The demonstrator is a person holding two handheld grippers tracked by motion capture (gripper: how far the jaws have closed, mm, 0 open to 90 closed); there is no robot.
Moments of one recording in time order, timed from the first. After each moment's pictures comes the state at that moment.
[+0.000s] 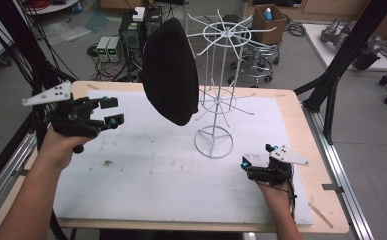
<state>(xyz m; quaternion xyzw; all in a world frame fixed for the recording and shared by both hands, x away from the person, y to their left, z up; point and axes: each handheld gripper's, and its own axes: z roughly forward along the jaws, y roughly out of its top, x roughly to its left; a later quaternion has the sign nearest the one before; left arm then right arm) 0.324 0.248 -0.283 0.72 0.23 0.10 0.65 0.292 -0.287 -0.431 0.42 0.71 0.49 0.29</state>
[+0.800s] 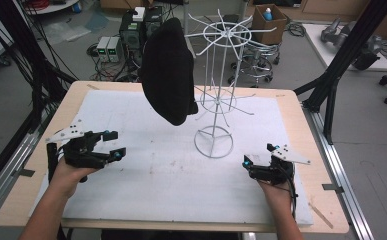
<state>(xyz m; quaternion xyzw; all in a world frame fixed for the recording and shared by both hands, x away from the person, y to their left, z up) 0.306 0.260 -0.373 0.74 0.28 0.09 0.61 0.295 -0.292 -0.432 0.43 0.70 0.49 0.29</state>
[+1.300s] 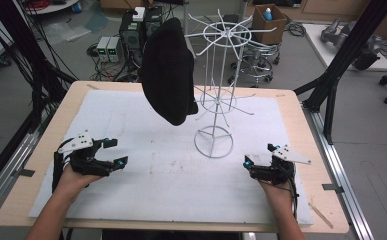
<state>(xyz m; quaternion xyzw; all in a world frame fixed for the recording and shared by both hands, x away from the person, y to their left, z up) 0.310 0.258 -0.410 0.76 0.29 0.13 0.57 0.295 -0.294 -0.433 0.43 0.71 0.49 0.29</state>
